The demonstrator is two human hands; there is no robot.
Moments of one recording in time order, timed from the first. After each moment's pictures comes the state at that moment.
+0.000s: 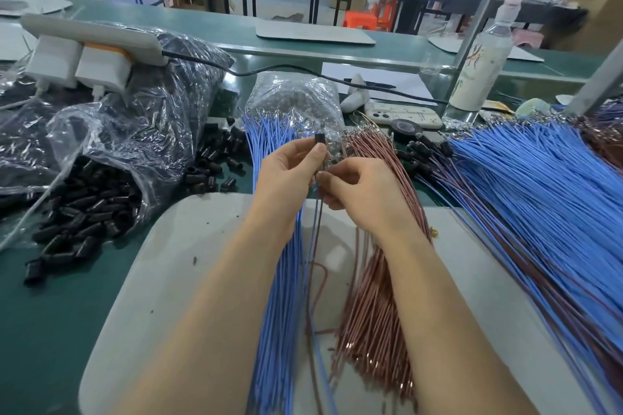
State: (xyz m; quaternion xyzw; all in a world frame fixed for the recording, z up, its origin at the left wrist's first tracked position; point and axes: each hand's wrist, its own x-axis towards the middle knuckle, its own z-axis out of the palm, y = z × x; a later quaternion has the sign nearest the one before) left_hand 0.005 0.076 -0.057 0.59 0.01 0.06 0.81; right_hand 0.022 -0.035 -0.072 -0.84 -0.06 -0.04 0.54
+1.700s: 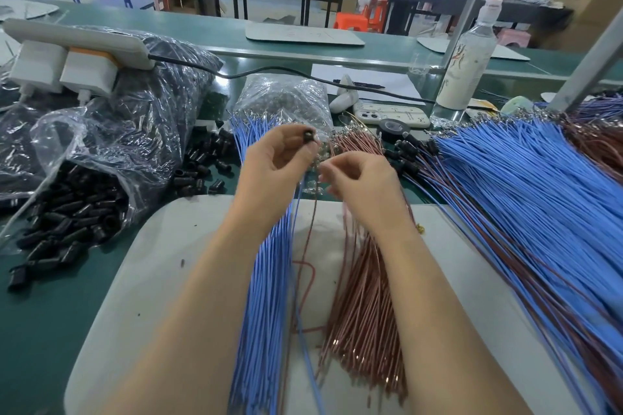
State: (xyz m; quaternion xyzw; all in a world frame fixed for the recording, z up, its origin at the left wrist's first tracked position) left_hand 0.010 0.082 -0.061 0.68 -0.11 0.14 0.71; right_hand 0.025 -0.051 -0.074 -0.85 -0.05 -0.12 0.51
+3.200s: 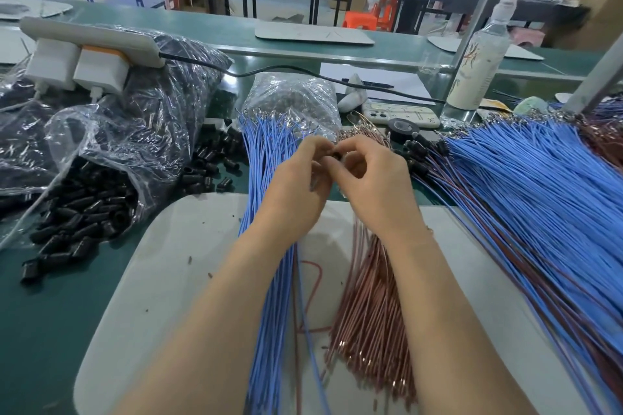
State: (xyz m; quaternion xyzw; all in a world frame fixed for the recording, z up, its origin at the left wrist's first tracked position) left_hand 0.019 0.076 -0.086 0.82 -0.15 0.17 0.52; right_hand 0.016 -0.047 -0.062 -0.87 -0.11 -0.19 0.43
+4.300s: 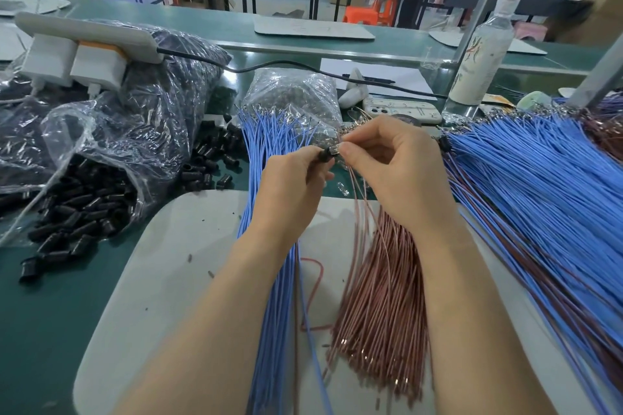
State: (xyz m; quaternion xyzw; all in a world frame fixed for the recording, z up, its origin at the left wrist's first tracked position) left_hand 0.021 0.074 -0.089 0.82 -0.08 0.17 0.53; right_hand 0.000 -0.059 -0.035 -0.84 -0.14 -0.19 0.49
